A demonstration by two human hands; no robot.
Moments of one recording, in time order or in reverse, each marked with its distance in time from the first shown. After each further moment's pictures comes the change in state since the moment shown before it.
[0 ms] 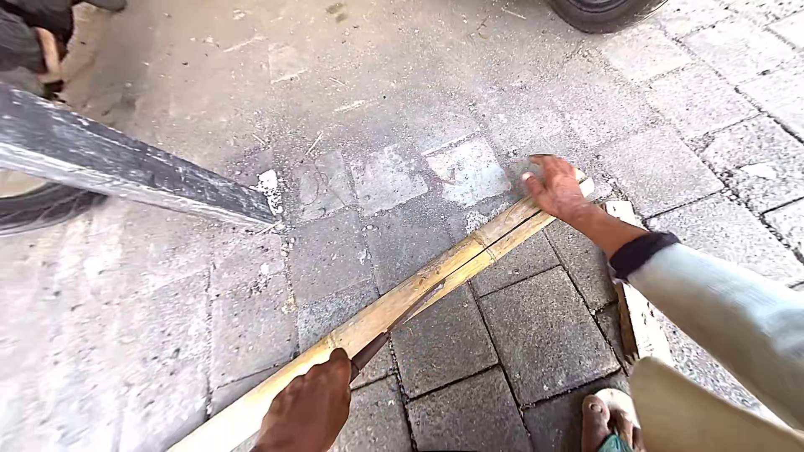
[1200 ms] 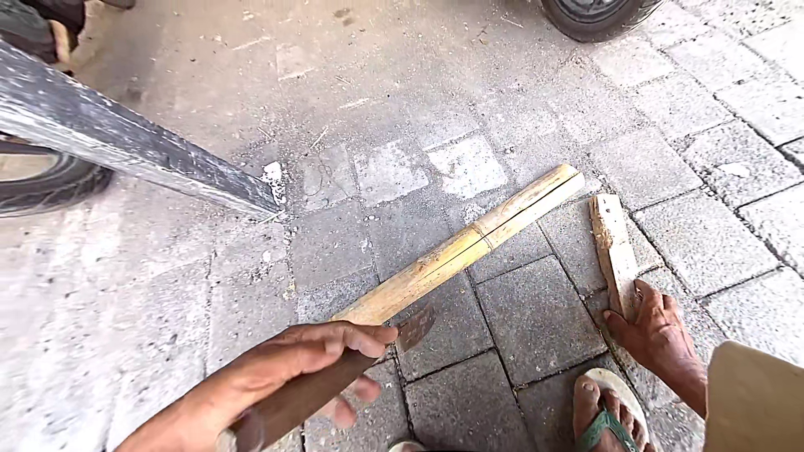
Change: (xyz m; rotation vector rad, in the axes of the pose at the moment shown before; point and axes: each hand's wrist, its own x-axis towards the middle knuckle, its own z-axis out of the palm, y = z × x) left_hand -0.025 -0.067 -0.043 -1.475 -0.664 0.984; right_hand -0.301 -0.006 -0.070 -0.077 -0.144 0.741
